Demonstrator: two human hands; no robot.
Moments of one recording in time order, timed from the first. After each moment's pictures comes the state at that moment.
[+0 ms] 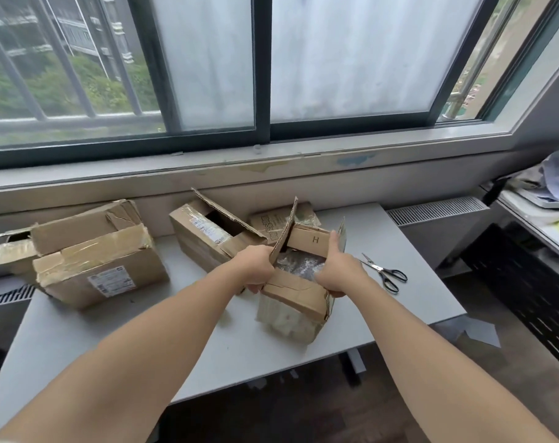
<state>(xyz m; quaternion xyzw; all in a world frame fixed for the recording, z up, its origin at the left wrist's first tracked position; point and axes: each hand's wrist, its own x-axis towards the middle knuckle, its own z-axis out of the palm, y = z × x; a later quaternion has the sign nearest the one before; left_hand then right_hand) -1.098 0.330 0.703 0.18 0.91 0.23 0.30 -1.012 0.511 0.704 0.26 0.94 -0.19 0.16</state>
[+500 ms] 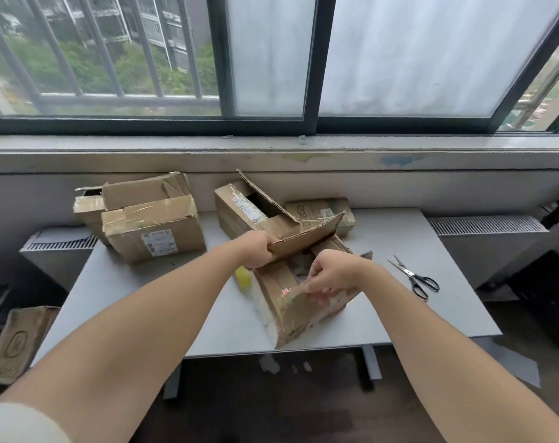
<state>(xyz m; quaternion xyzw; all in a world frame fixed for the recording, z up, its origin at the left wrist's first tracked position) -1.077 0.261 0.715 0.20 0.93 0.18 0.27 -1.005 0.471 0.721 -0.02 0.89 -0.30 0.35</state>
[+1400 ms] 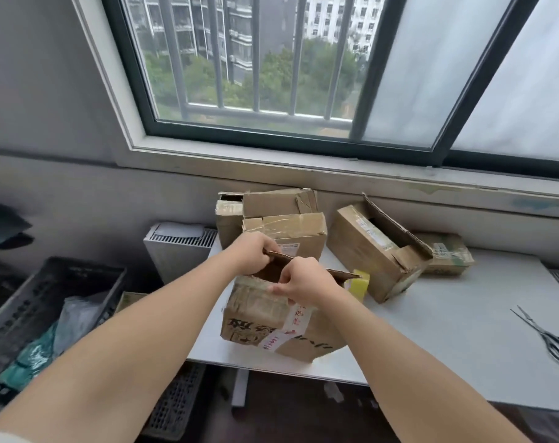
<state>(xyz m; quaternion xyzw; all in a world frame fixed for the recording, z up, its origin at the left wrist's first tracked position) -1.104 -0.073 0.713 0.11 0.95 0.27 0.14 -1.051 0.091 0.721 -0.12 0.96 -0.19 0.18</state>
